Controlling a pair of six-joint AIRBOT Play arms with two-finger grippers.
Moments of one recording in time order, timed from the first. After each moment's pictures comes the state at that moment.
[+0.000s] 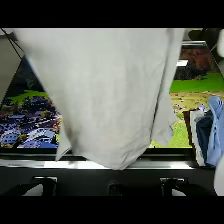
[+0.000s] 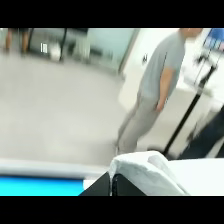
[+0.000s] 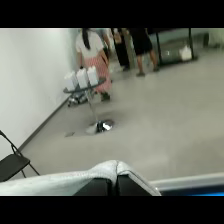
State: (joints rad) left arm 0.10 -1.19 1.67 0.81 -0.62 -1.24; right arm 0.16 -1.37 1.93 -1.64 0.48 1.97
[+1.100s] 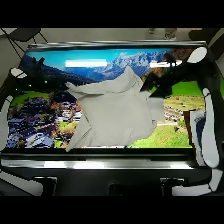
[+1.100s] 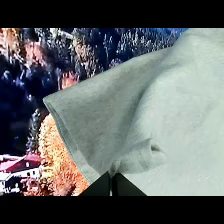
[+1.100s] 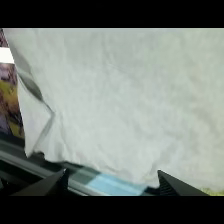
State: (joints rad) left arm 0.14 -1.76 1.67 0.87 -1.21 -1.28; right arm 0.02 -1.60 1.74 -0.99 1.62 1.70
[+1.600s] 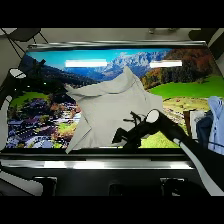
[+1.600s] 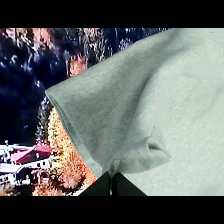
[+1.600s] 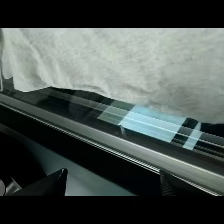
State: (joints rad) left arm 0.15 -1.77 1.67 0.89 -1.25 -1.26; right arm 0.43 -1.33 0.84 -0.72 1.15 1.77
